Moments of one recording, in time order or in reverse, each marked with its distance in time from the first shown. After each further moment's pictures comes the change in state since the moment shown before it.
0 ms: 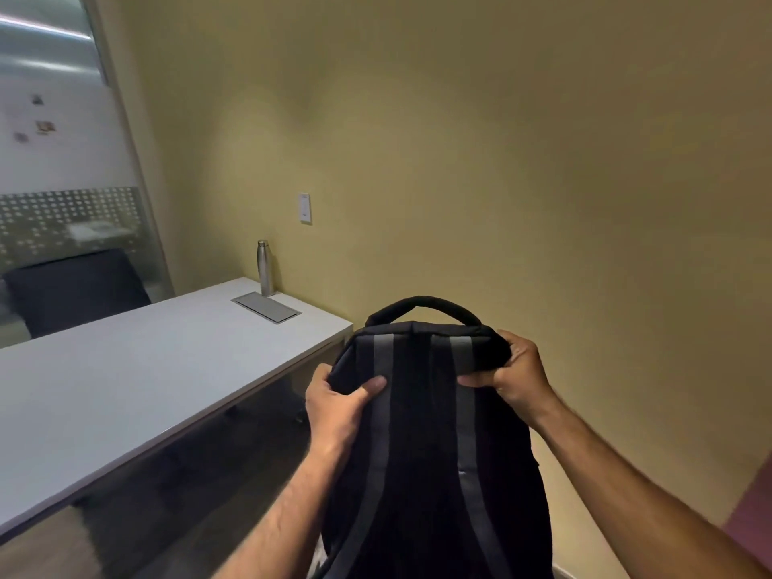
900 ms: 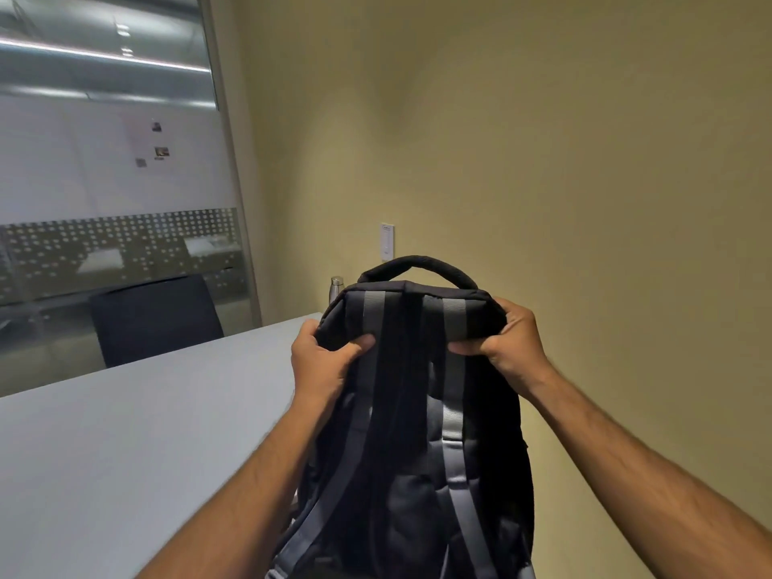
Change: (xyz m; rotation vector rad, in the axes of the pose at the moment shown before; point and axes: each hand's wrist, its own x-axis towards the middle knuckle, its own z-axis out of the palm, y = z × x) left_hand 0.461 -0.002 0.030 0.156 0.258 0.209; right_hand 0.471 0.098 0.209 0.162 -0.220 -0.144
